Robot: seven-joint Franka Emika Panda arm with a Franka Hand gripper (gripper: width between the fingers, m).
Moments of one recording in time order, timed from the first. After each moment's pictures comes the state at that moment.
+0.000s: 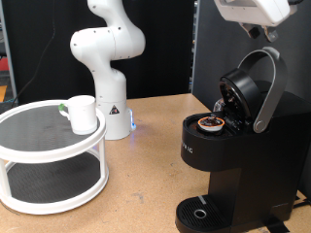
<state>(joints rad) 0.18 -0.23 0.08 -2.11 0.66 2.10 -0.76</state>
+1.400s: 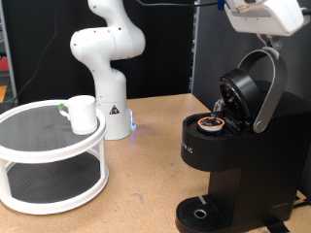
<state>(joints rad) 0.18 -0.20 0.15 -2.13 0.65 2.23 -0.76</state>
